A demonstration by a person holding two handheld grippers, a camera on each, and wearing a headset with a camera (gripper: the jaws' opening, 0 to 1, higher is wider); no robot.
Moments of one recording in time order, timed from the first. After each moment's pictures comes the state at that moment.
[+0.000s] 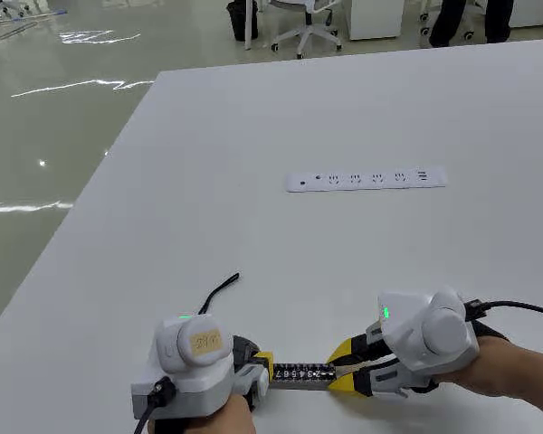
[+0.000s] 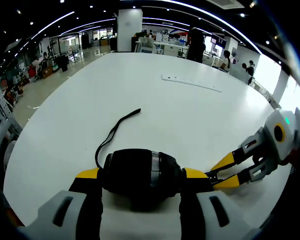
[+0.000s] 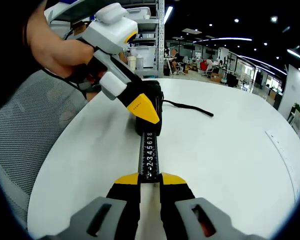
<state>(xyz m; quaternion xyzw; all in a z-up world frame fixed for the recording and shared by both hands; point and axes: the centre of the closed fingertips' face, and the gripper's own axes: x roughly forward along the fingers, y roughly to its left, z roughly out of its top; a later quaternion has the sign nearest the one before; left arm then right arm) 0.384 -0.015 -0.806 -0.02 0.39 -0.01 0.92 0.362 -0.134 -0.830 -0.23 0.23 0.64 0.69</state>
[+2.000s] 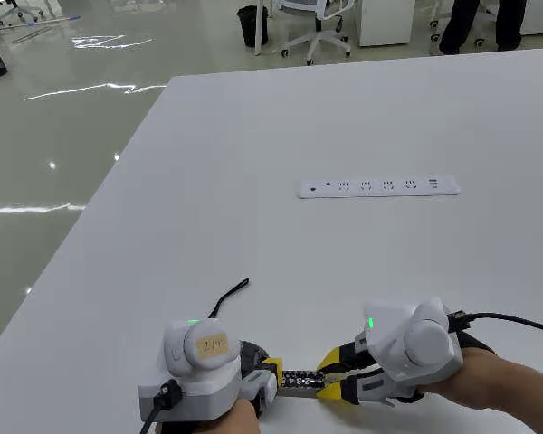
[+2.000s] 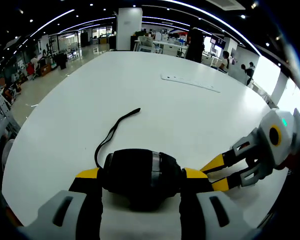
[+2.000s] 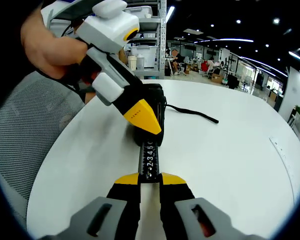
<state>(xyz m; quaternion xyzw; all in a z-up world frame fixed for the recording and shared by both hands) 0.384 -0.014 -0.806 -0.03 0.40 -0.02 0.92 0.363 -0.110 -0.831 -0.23 0.23 0.64 0.69</state>
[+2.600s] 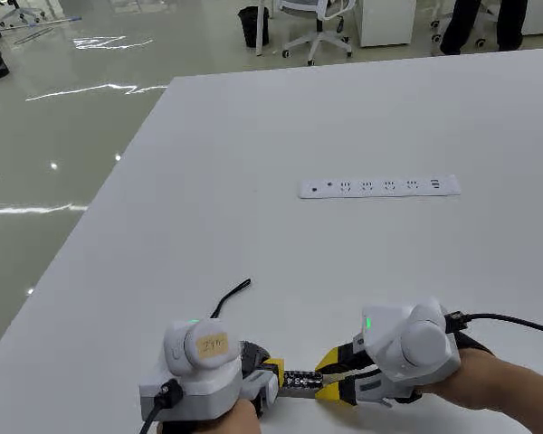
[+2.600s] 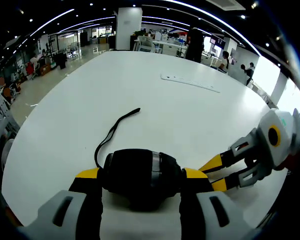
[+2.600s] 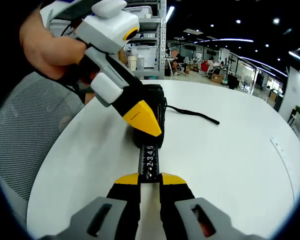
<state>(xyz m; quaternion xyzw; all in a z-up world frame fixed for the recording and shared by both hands) 0.383 -0.014 -0.805 -0.03 0.40 -0.02 0.92 0.363 -0.105 -0.831 -0.23 0.23 0.64 0.69</state>
